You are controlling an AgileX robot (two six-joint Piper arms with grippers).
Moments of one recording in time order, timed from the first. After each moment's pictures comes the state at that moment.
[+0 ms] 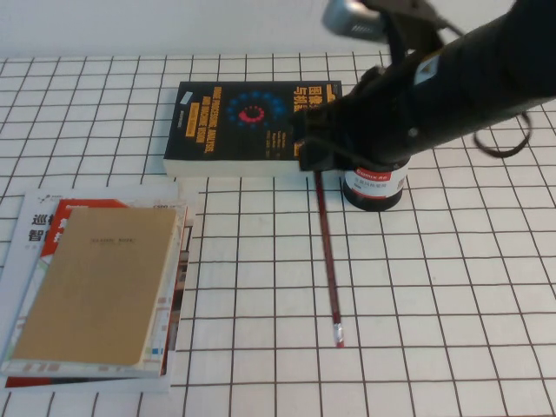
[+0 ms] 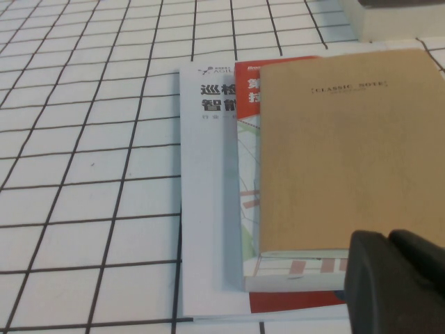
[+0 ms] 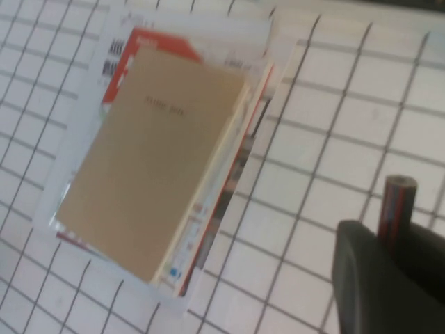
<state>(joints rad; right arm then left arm) 0.59 1.58 -1.48 0.36 0.81 0.14 -0.02 -0.01 0.03 -0.03 0.38 0.12</state>
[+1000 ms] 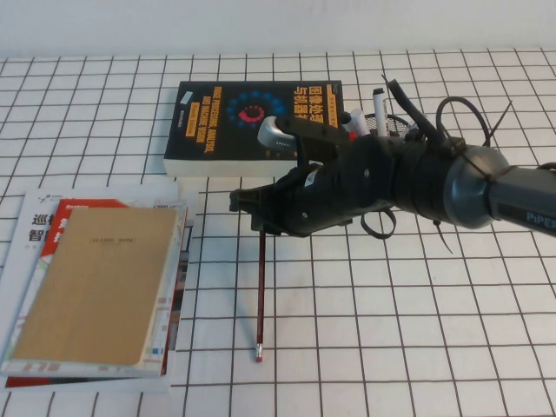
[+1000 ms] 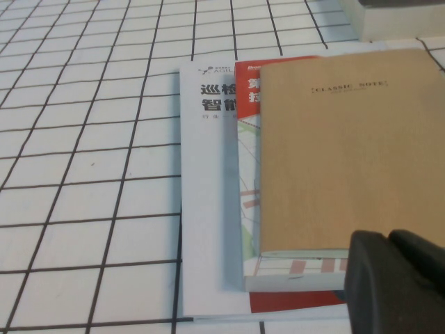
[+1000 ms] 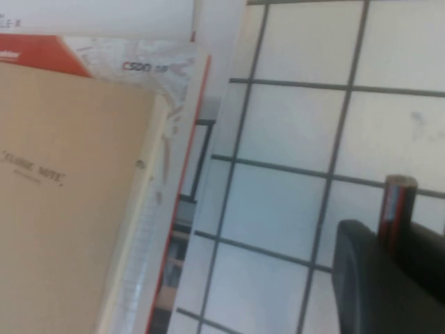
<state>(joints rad) 0.67 2.02 -1.48 0.46 0.40 0.19 -0.02 -0.01 0.03 -0.03 0.38 0.12</state>
